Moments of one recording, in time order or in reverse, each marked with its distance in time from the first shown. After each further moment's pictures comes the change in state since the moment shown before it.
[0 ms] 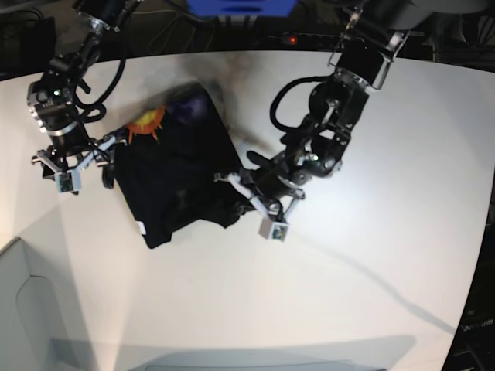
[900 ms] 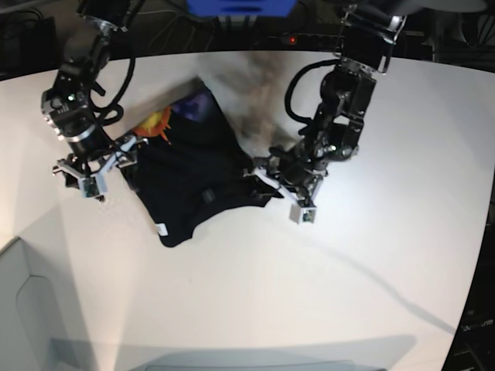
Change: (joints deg) left arm 4.9 0.1 -7.8 -3.0 0.2 0.2 0.3; right arm -0.2 0.2 -7.6 0.0 0.2 0.0 0.0
